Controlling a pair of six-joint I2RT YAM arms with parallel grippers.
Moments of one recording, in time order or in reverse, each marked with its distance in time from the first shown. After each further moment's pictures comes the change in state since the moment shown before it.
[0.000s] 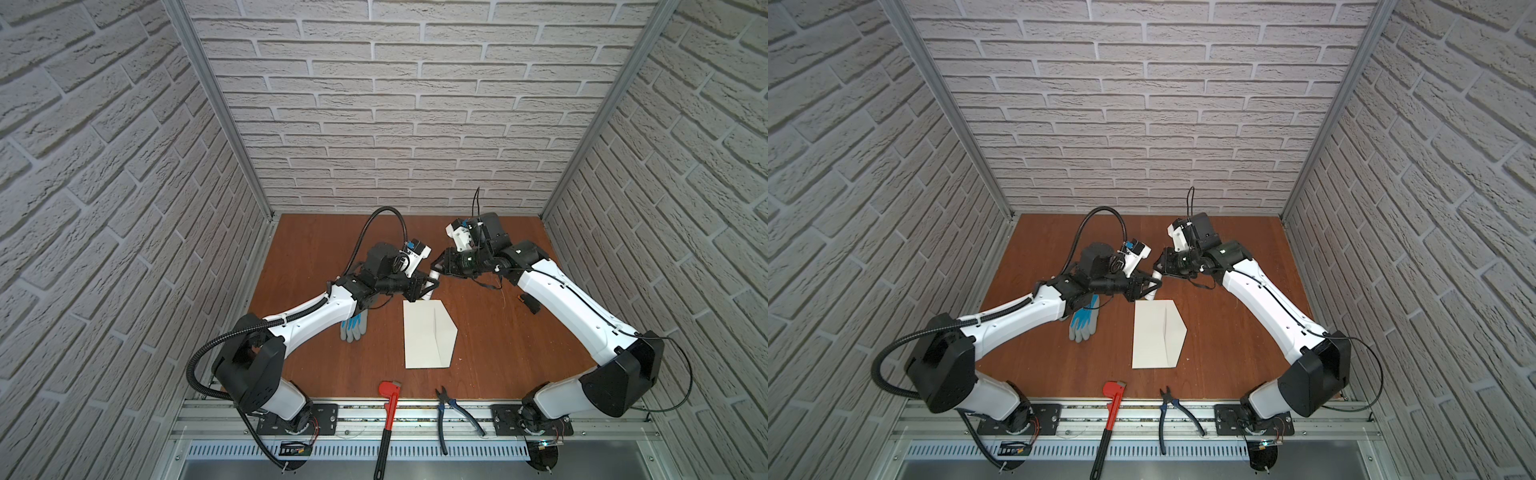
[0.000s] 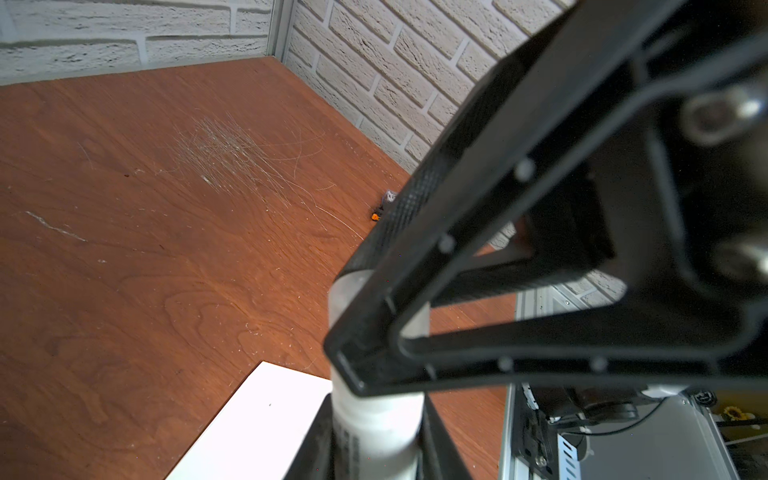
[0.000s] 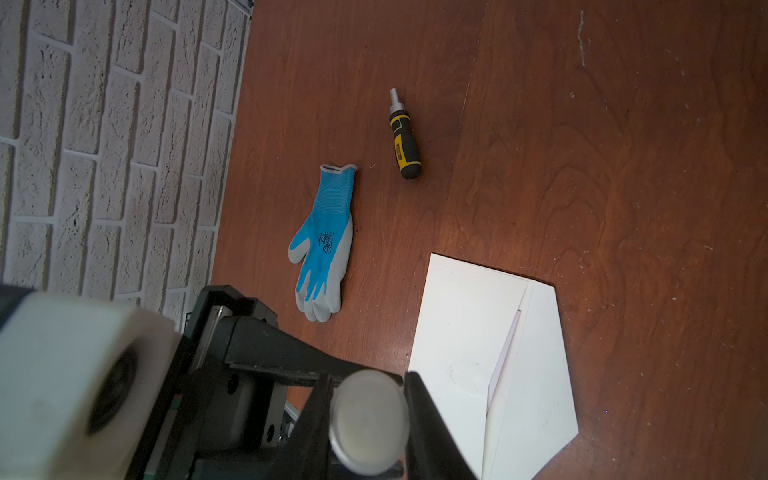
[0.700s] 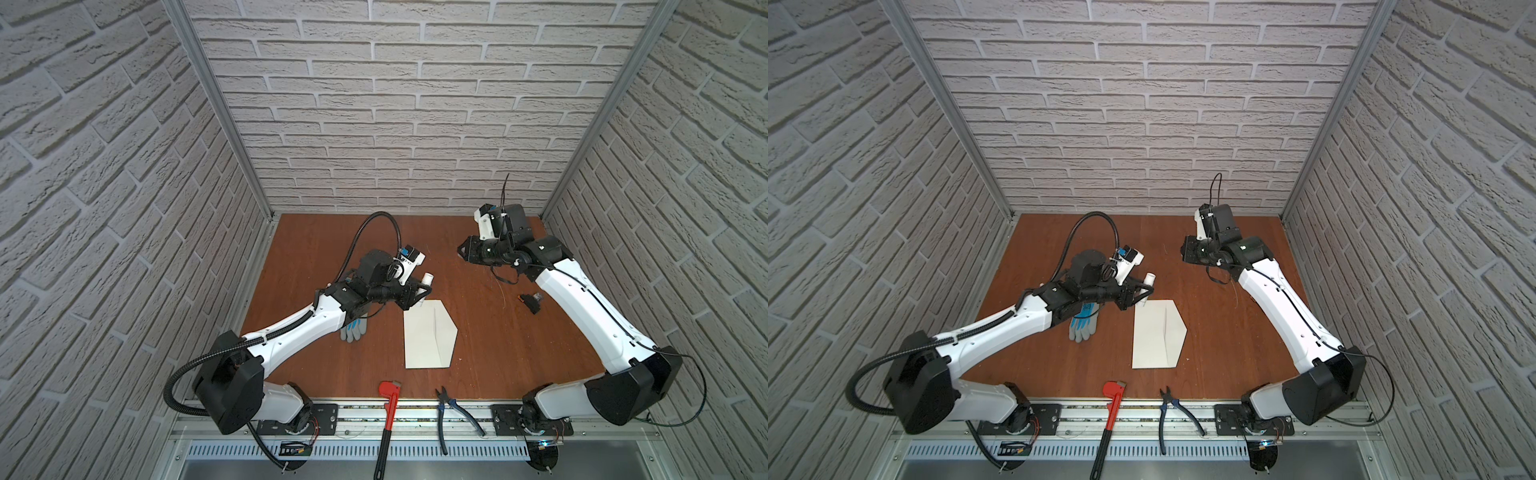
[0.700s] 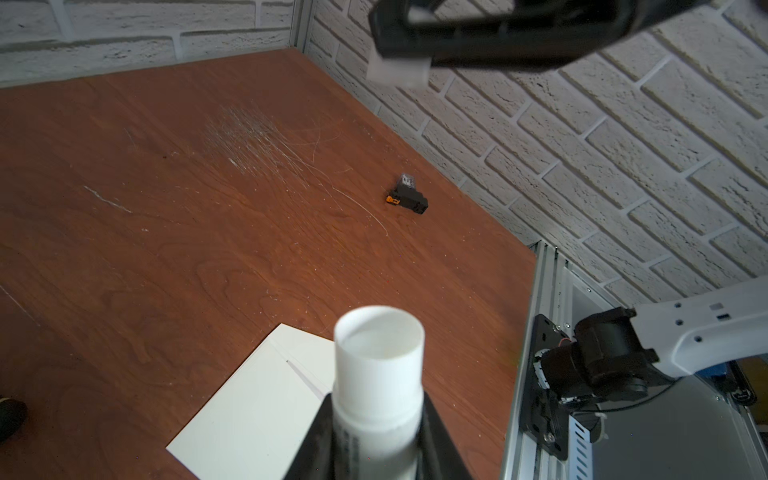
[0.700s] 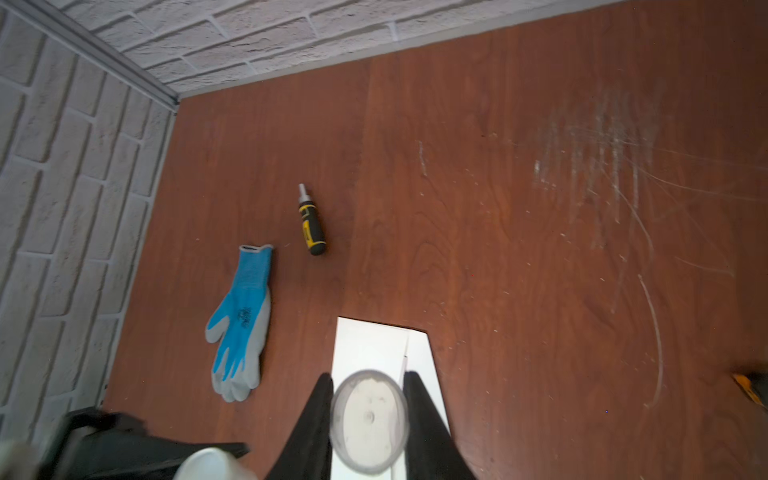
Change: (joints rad) left arm -0.014 -0.156 -0.077 -0.084 -0.088 0.021; right arm -0.101 -0.072 -0.009 -0.028 0.268 -0.100
